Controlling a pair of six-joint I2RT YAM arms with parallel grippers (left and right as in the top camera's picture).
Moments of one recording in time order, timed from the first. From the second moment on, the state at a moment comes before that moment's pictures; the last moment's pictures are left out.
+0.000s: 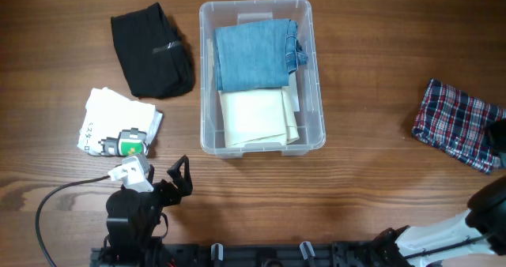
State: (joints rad) left arm -0.05 0.01 0.16 -0.66 0.13 -0.52; right arm -0.90 1.85 1.22 -0.64 -0.10 0.40
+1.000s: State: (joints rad) left arm -0.05 0.01 0.16 -0.66 0.13 -0.52; right arm -0.59 1.66 1.30 -0.76 -0.34 0.24
